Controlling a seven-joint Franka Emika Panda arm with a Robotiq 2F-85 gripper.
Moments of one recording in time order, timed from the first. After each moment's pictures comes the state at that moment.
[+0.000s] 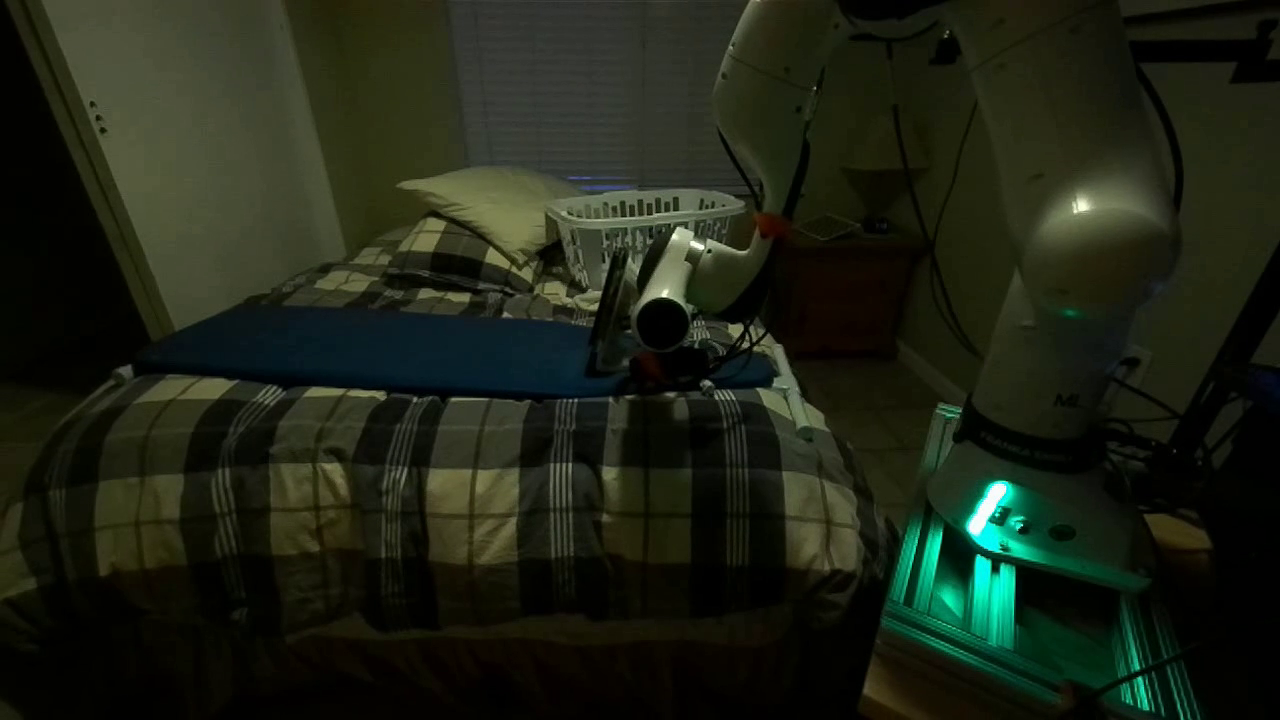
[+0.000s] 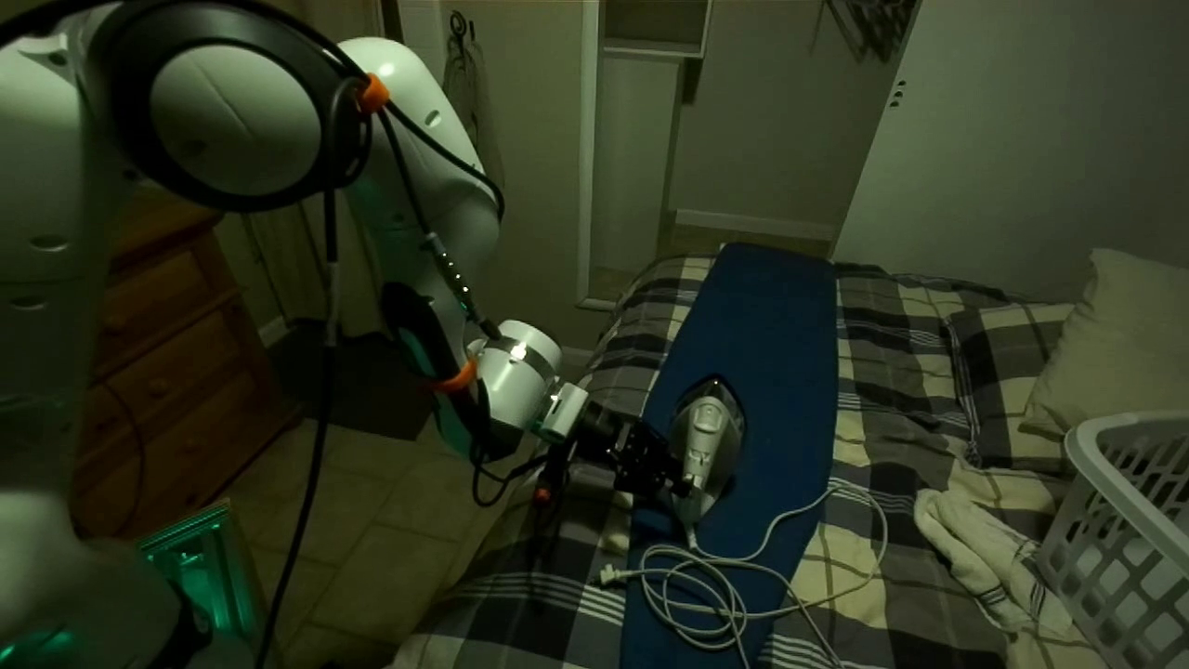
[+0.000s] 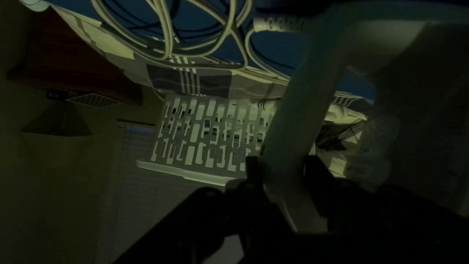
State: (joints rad) arm -0.09 0.50 0.11 -2.26 -2.00 2.05 2.62
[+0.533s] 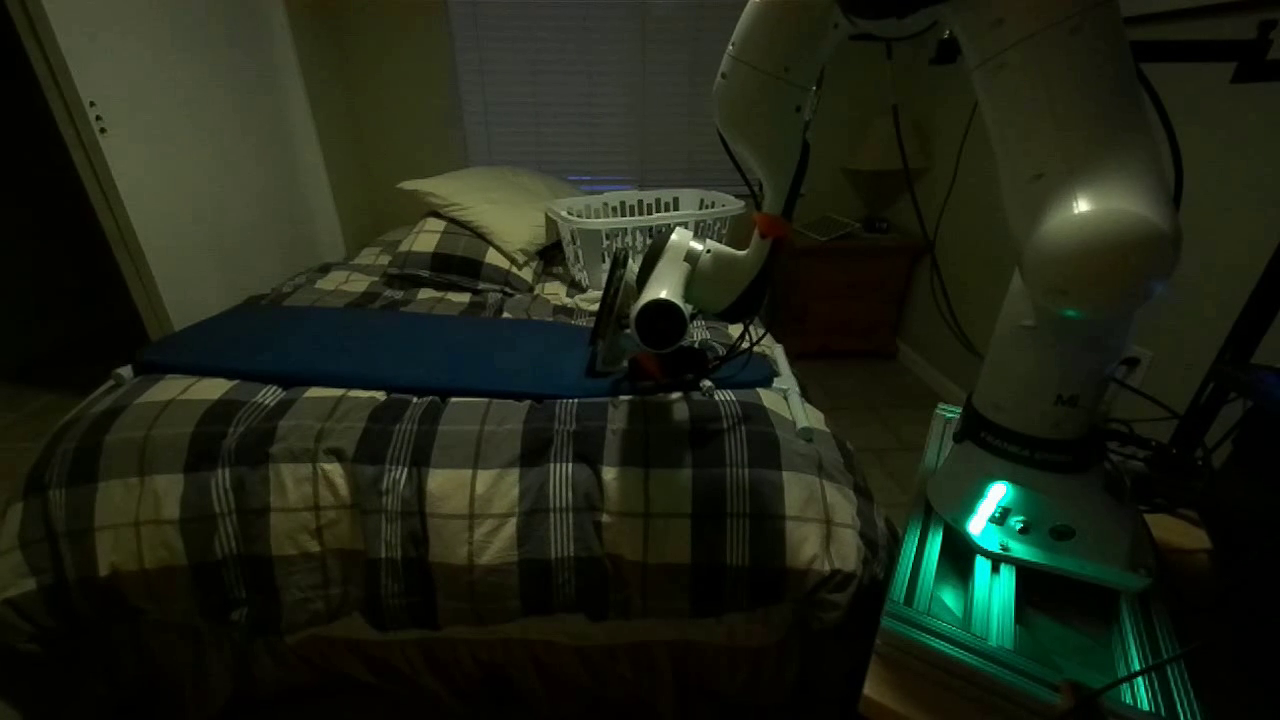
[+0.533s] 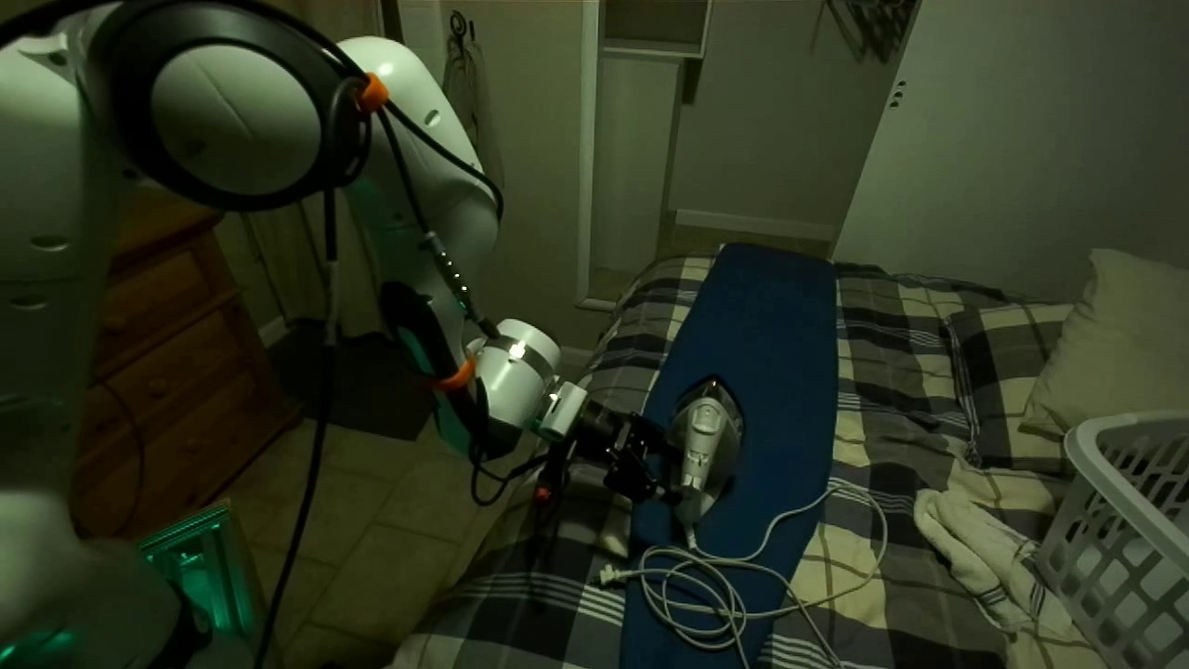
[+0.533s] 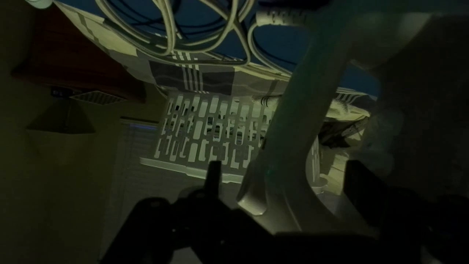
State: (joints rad) arm -0.09 0.50 0.11 -2.26 -1.99 2.04 2.62
